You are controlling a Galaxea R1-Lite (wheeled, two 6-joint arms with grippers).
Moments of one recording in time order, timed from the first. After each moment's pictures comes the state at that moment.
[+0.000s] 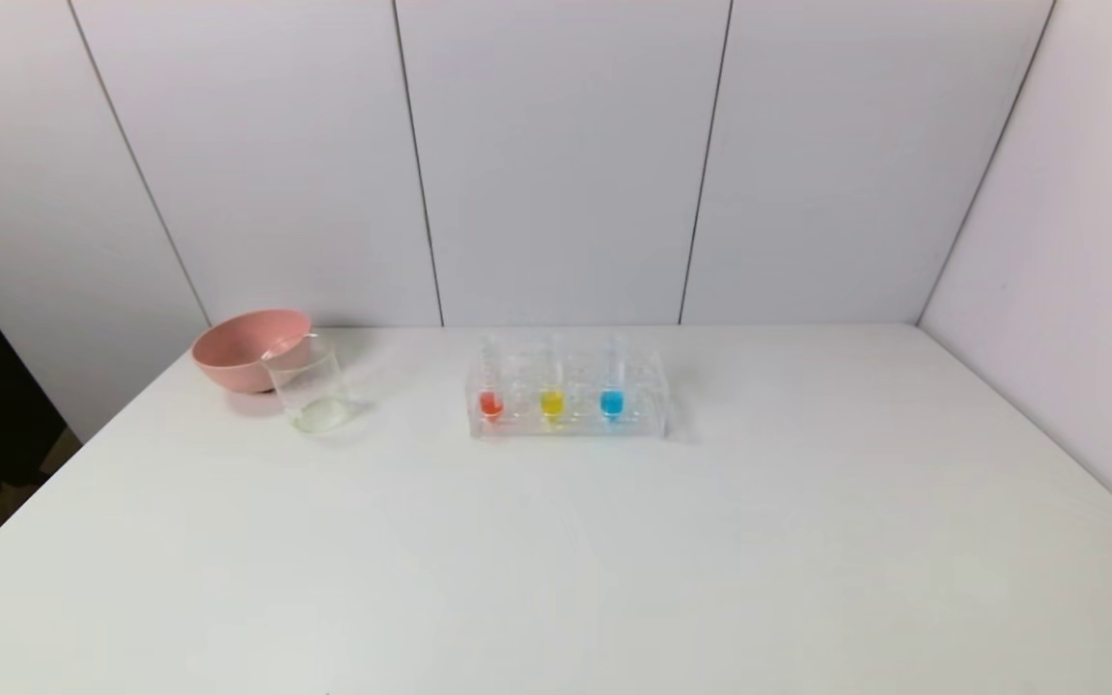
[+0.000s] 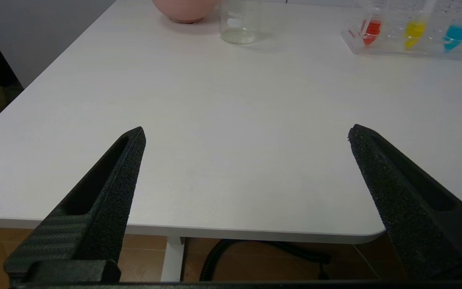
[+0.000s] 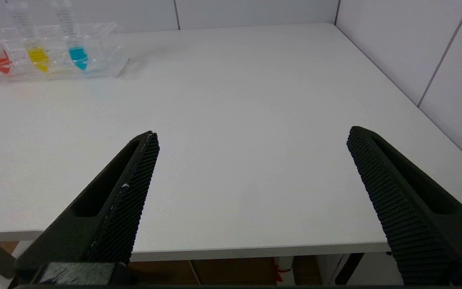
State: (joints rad) left arm -0.01 0.00 -0.03 0.06 0.03 -0.09; right arm 0.00 0.00 0.00 -0.01 -0.02 0.05
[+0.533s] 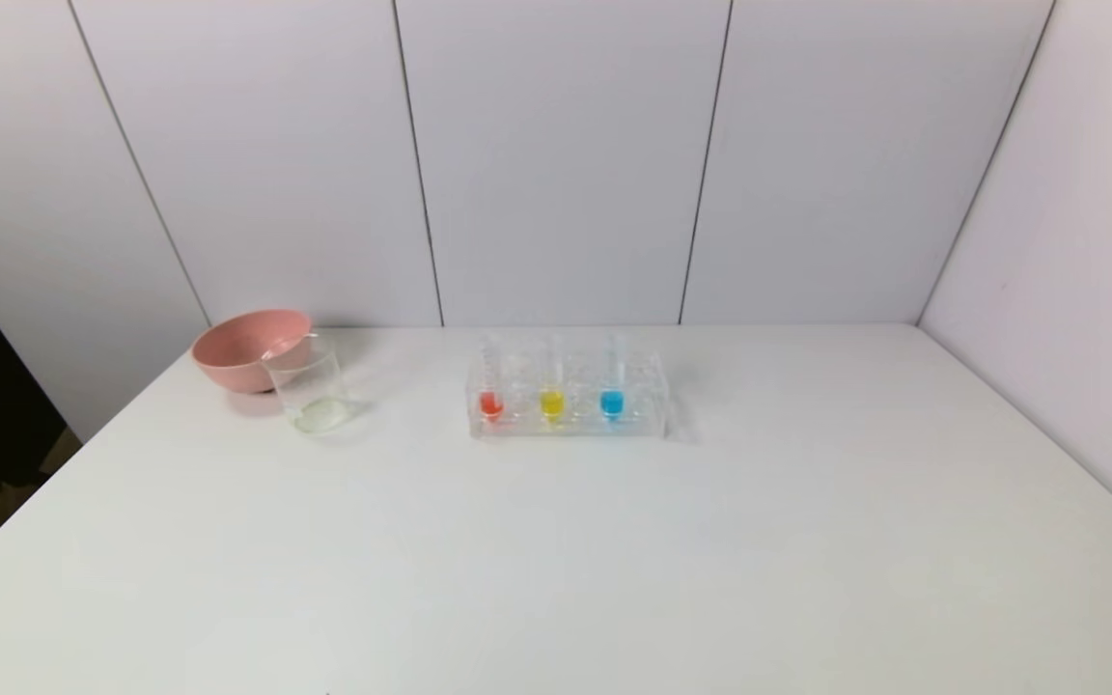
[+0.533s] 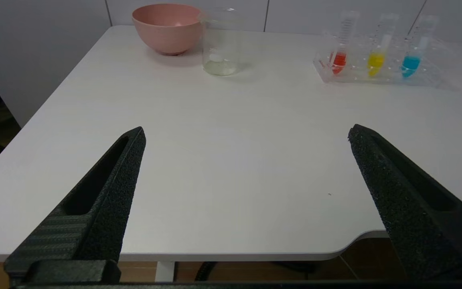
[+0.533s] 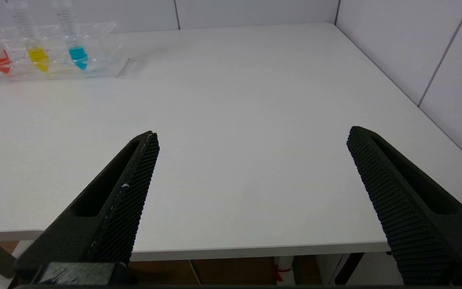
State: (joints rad) left arm -0.01 0.10 -0.22 0.11 -0.02 -0.10; right arm 0.00 0.00 0.00 -0.01 -0.02 0.06
